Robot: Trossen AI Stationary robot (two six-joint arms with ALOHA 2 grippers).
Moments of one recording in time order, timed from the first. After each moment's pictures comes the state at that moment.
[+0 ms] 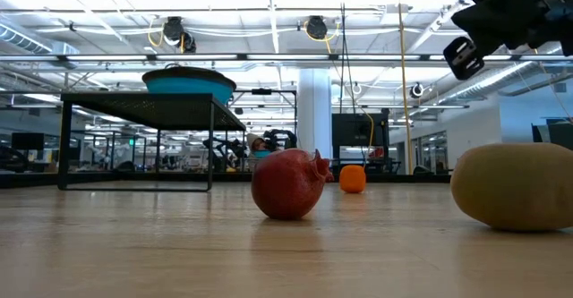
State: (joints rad) left arm -0.26 1.21 1.44 -0.93 -0.70 -0.55; right arm -0.04 0.46 0.24 0.12 -0.37 0.32
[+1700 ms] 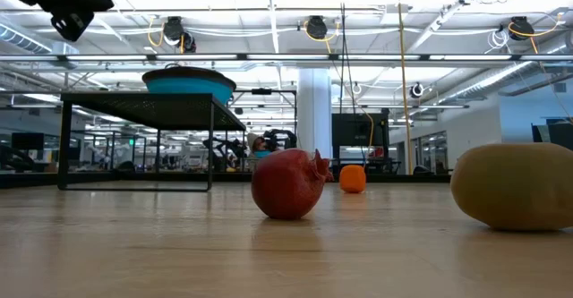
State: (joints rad) left arm -0.61 0.46 0.53 -0.46 -0.63 -0.46; right arm 0.45 1.52 1.25 -0.52 0.03 0.25
